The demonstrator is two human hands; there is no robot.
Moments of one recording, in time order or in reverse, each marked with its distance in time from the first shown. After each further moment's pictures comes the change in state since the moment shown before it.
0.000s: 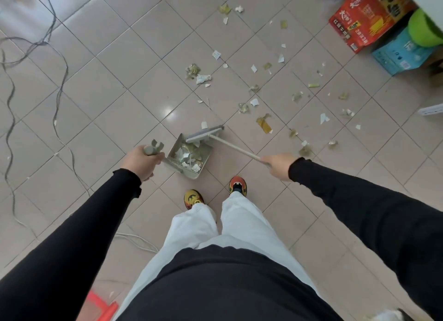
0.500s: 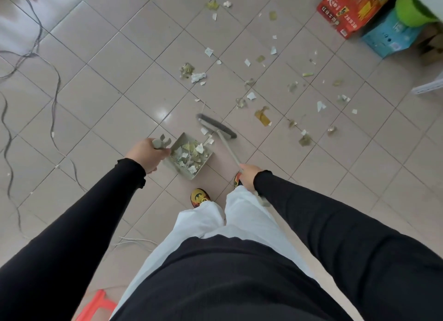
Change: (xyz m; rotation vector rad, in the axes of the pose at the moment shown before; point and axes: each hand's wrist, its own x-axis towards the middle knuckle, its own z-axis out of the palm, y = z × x) left_hand 0.019 0.012 -0.026 0.238 -0.106 0.103; right_hand 0.022 -0.104 0.056 0.623 -0.034 0.104
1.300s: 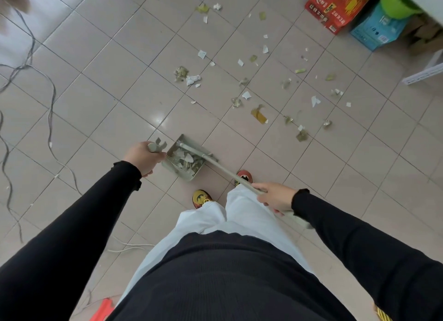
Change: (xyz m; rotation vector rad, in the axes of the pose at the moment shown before) left_hand 0.008 -0.019 -0.007 0.008 -0.018 0.036; right_hand -0.084 0.049 0.008 0.188 -0.161 0.002
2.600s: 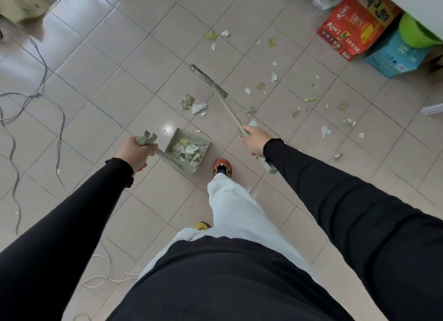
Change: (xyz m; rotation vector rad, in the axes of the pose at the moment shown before) left_hand 0.126 0.138 -0.072 -0.207 0.119 -0.041; right_hand 0.137 -0.178 -0.239 0.108 0.320 -0.160
